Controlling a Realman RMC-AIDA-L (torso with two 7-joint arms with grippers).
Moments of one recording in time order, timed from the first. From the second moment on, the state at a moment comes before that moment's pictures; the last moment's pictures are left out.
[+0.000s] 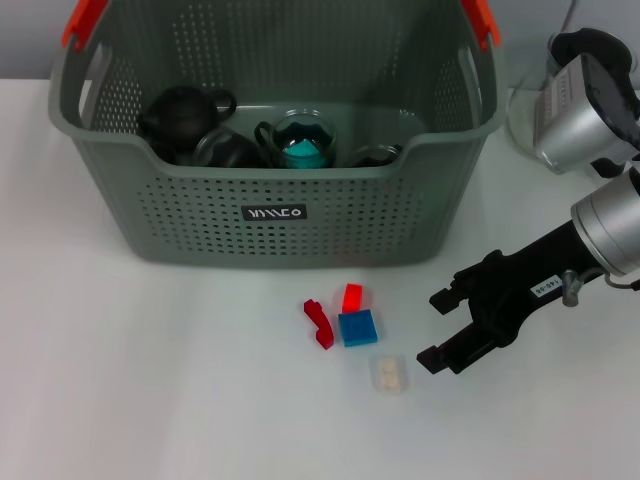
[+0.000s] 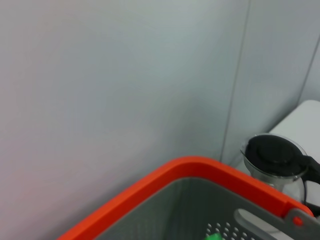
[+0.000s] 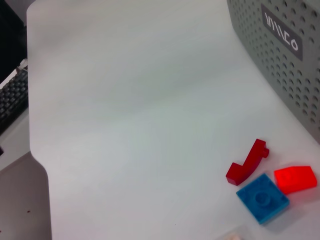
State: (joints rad) left arm -1.05 -2.05 1.08 1.12 2.56 1.24 -2.56; right arm 0.78 2.07 -1.11 -0.86 -2.35 -1.64 1.96
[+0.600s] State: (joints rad) left arm -0.91 -2.08 1.07 1.37 2.54 1.24 -2.56; right arm 0.78 2.06 -1.11 -0.86 -2.35 -1.64 1.95
